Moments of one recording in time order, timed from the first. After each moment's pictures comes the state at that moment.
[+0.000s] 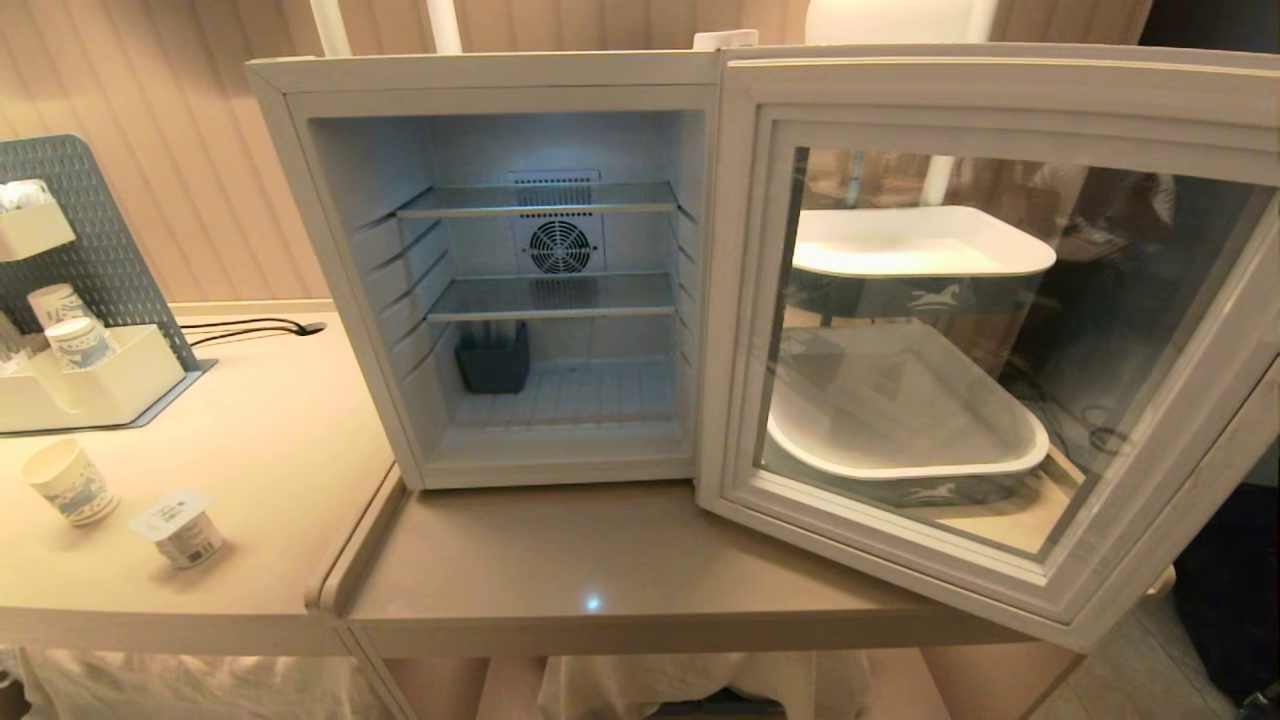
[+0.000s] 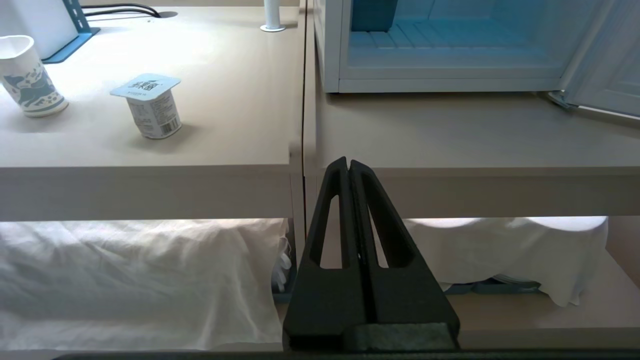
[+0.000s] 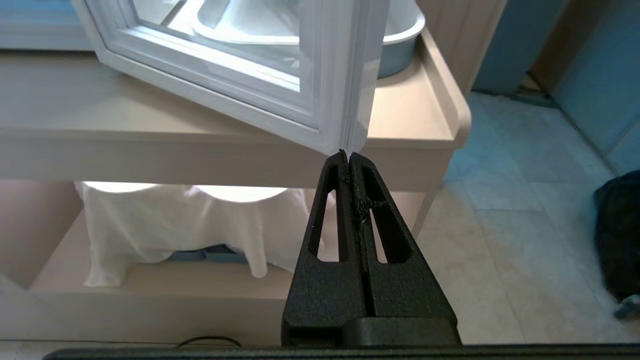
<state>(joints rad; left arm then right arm) 0.00 0.00 0.00 -0.01 -0.01 -0.02 0.00 0.00 -0.08 0.18 0.01 -0.08</state>
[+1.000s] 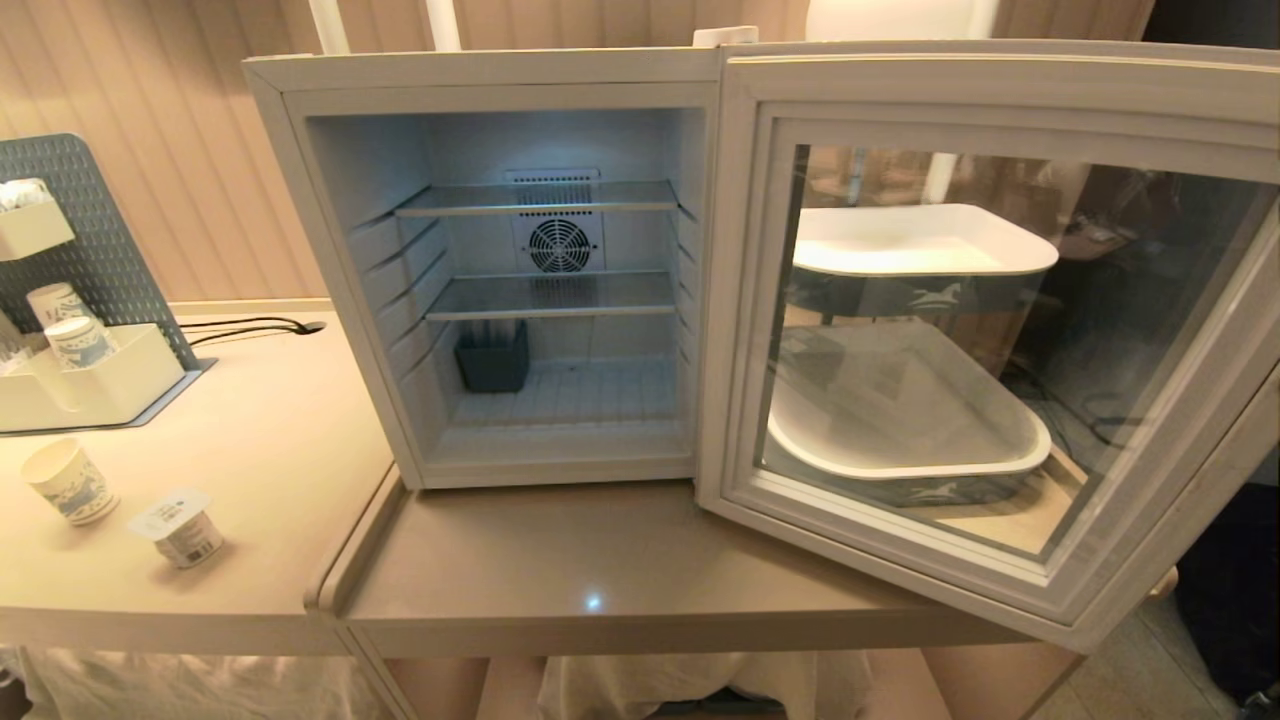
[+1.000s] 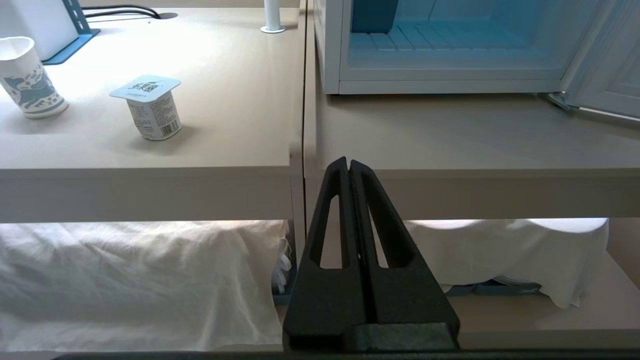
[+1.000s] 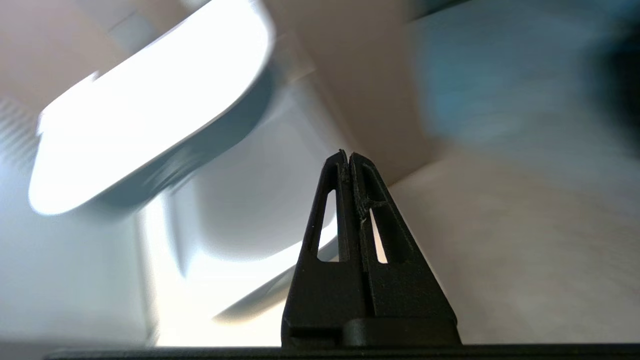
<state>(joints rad) 0.00 0.00 0.00 -0.02 -0.01 -0.02 -0.56 1.31 -1.22 0.20 0.32 0.28</state>
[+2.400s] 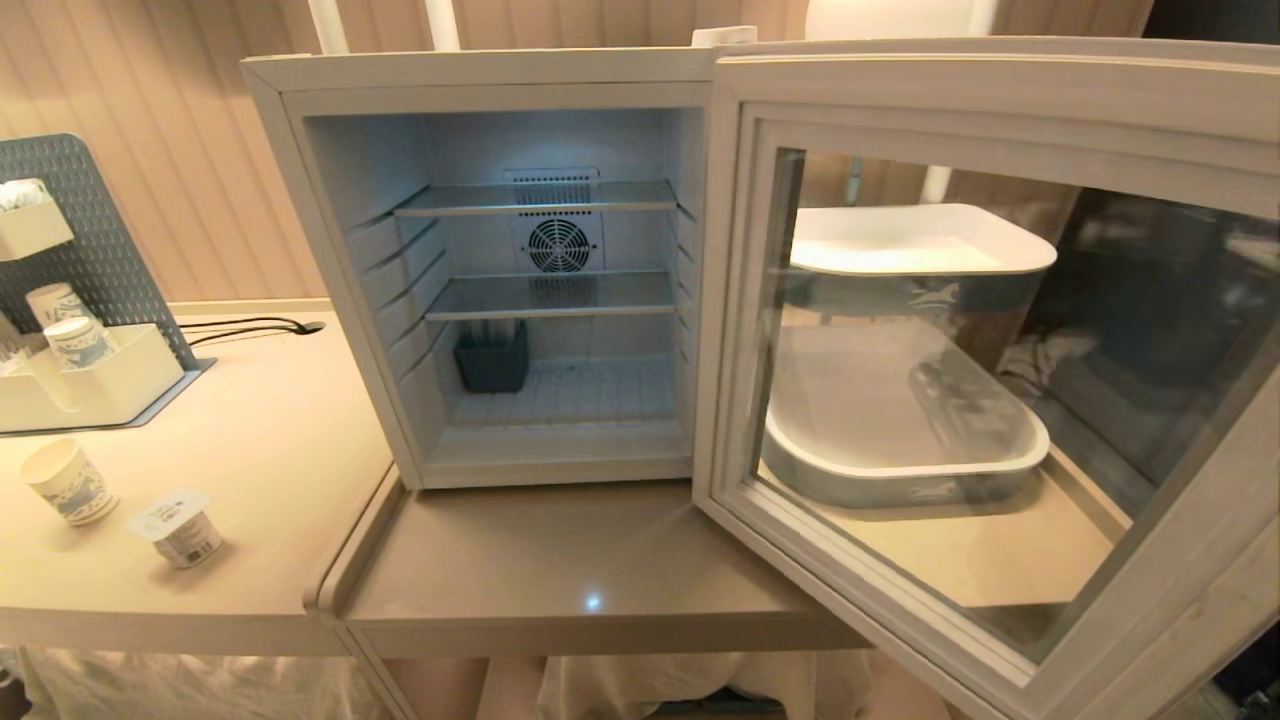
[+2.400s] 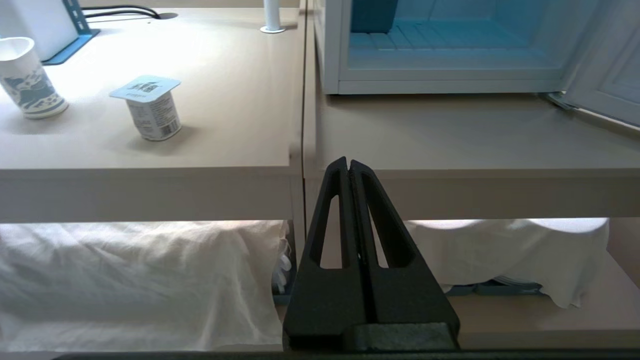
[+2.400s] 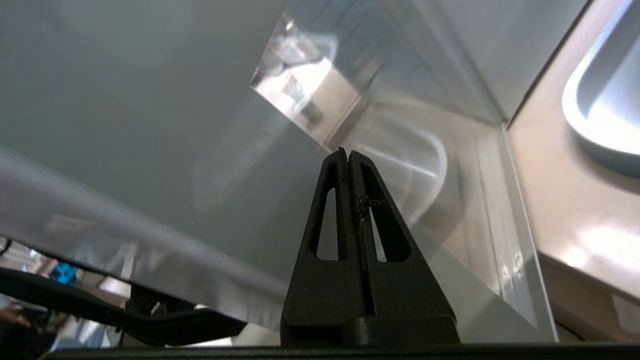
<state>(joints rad) 0.00 0.00 0.00 -0.02 -0.01 -0.02 -0.49 1.24 -1.05 0.35 1.47 0.15</state>
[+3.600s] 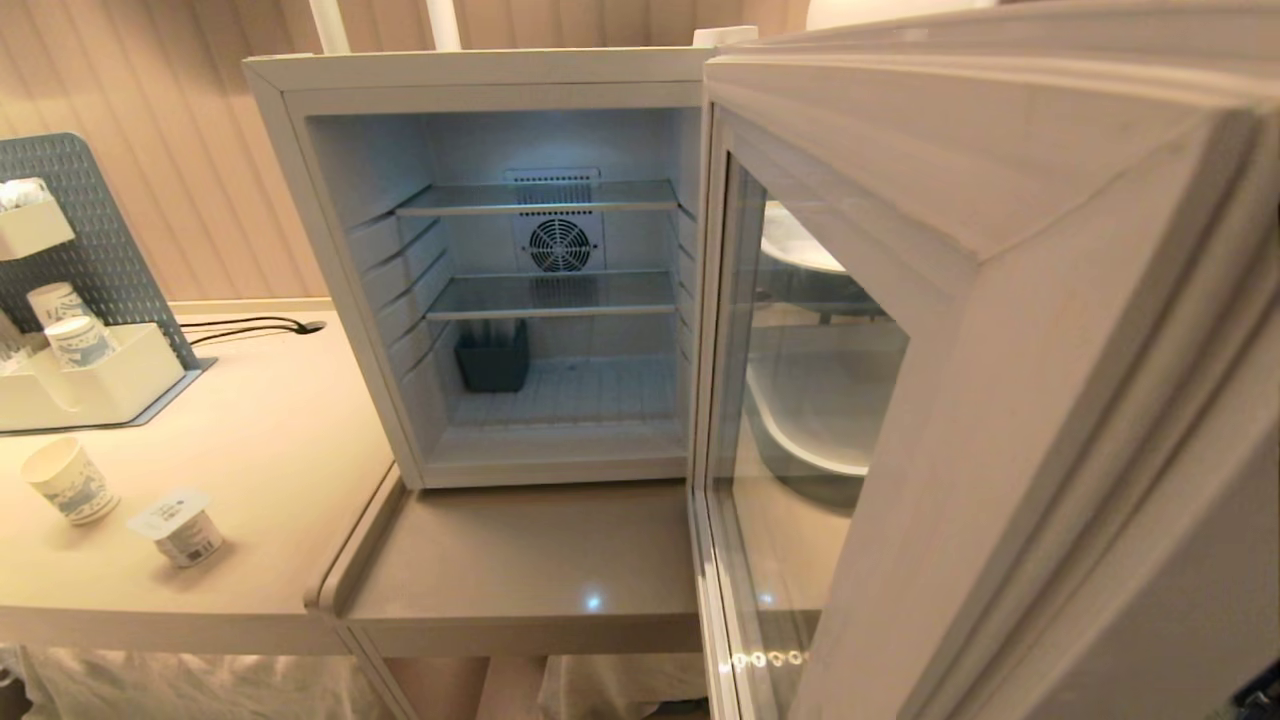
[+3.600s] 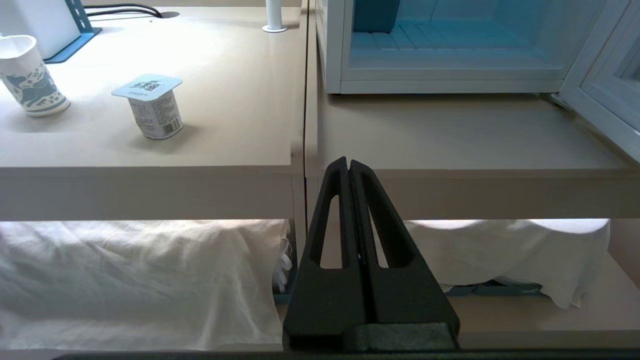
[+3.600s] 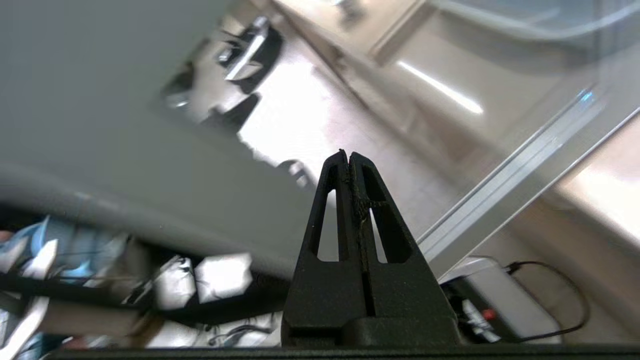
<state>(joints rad) 0.00 0.00 0.00 -0.02 -0.01 -0.02 0.42 1.22 -1.14 0.31 0.77 0.31</state>
